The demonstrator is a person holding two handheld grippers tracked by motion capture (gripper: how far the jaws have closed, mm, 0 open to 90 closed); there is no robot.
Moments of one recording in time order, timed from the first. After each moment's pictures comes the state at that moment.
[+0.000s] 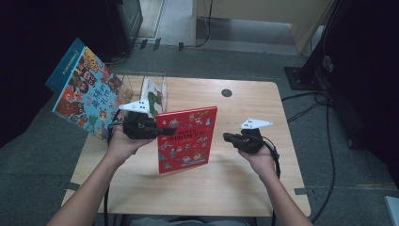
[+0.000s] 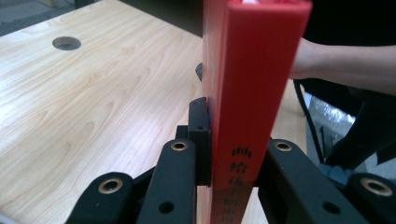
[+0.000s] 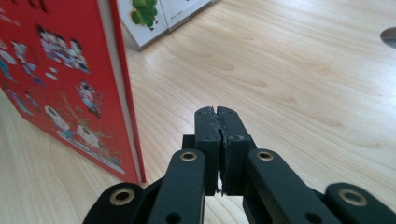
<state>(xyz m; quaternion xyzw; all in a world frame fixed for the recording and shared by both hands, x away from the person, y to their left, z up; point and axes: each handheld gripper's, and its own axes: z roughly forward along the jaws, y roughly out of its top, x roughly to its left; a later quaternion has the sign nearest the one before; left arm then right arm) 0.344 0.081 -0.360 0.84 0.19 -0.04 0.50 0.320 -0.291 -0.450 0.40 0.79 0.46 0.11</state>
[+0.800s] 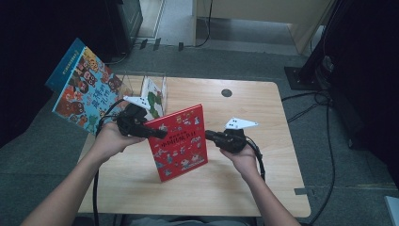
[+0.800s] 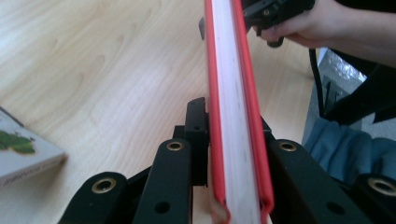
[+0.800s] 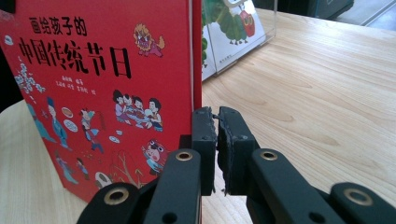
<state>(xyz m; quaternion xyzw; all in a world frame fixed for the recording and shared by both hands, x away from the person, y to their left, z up) 0.352 0.086 -0.338 0.90 0.24 -0.08 0.36 0.323 -0.244 -0.445 0.35 0.77 0.53 0.09</state>
